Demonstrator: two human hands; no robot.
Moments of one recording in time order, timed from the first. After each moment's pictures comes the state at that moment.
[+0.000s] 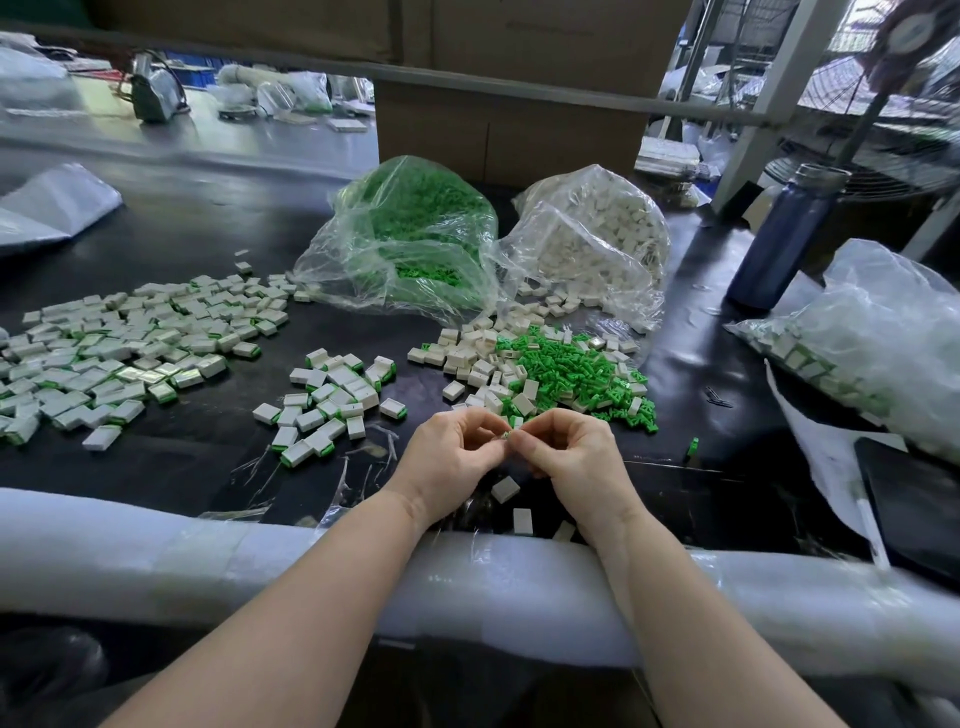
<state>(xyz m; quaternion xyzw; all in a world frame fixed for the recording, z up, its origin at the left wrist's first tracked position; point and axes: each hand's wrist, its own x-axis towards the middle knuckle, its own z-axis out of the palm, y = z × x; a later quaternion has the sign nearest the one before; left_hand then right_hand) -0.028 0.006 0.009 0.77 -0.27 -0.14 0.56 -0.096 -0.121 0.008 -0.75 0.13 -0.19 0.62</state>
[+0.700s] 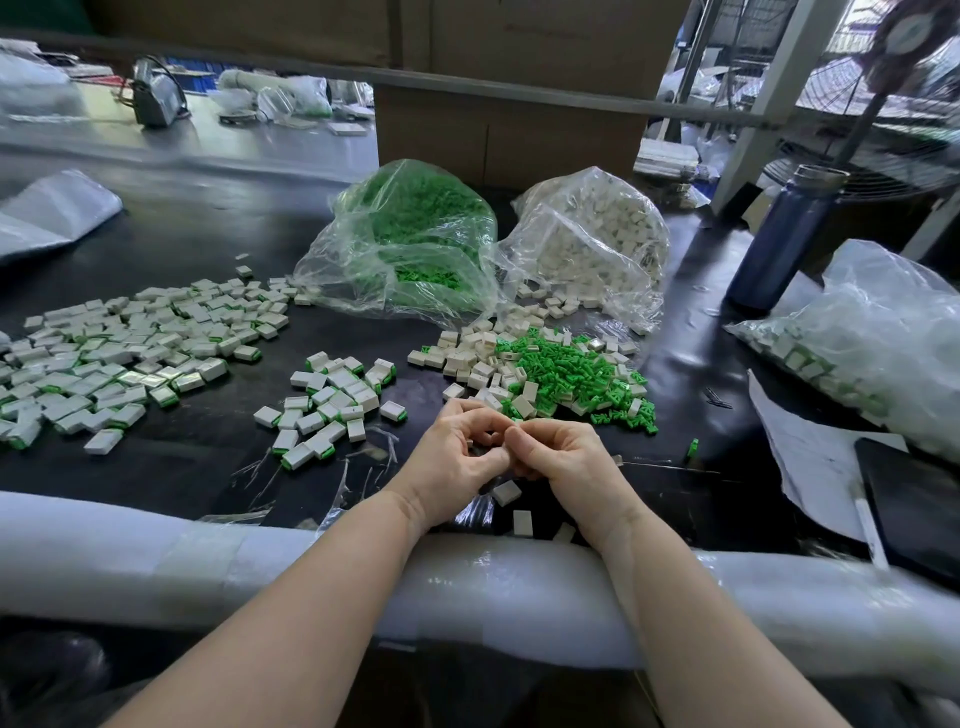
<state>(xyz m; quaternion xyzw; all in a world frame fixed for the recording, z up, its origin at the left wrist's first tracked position) -0.033 0.006 0.017 0.74 -0.31 -0.16 0.57 -0.098 -0.118 0.012 -0.71 0.07 -0.10 0.69</state>
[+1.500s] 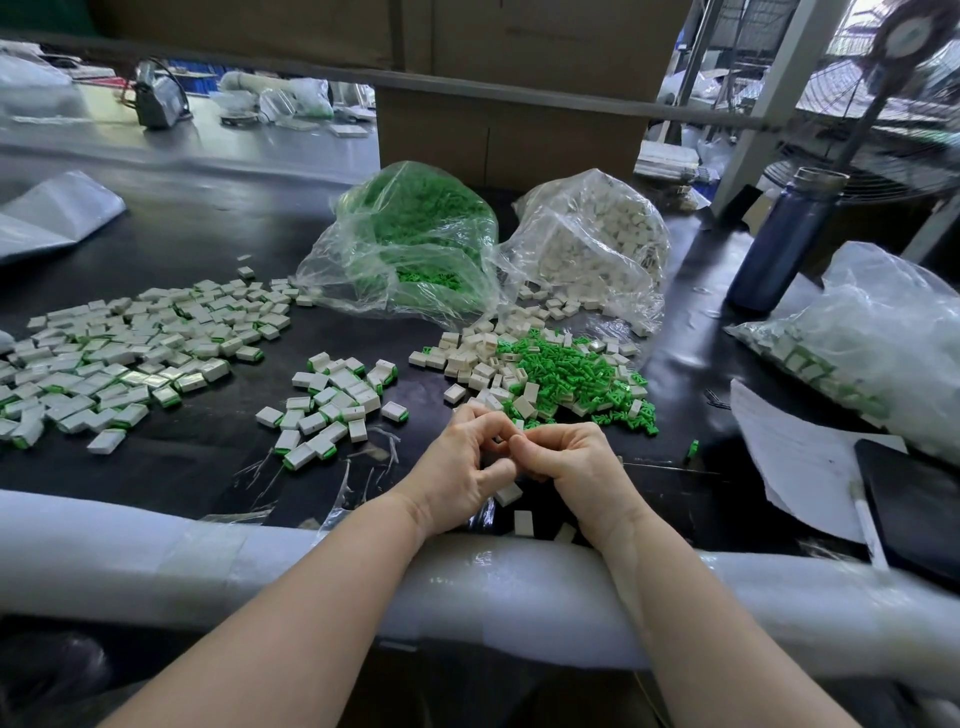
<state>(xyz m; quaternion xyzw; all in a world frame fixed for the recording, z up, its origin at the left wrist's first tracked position) -0.034 0.004 0.016 0.76 -0.37 -0.14 0.51 -0.099 -0.121 0.010 -0.68 0.10 -0.11 0.72</state>
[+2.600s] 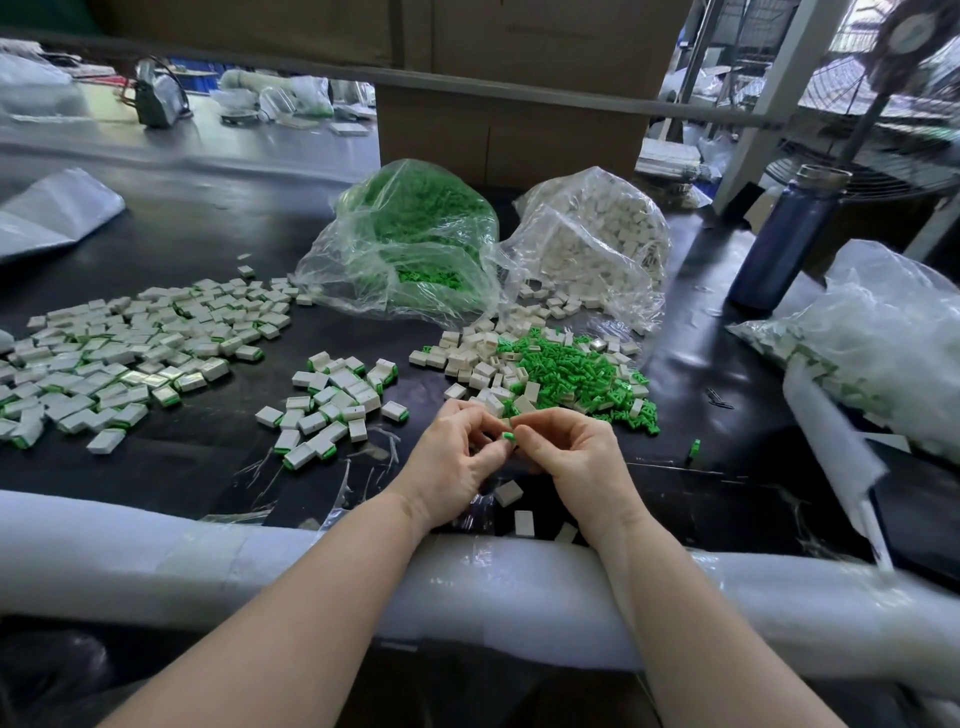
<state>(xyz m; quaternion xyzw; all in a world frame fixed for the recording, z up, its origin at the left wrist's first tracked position) -0.028 0.003 0.010 0.77 -0.31 -0.11 0.54 -0.099 -0.118 0.011 -0.72 0.11 -0.20 0.66</state>
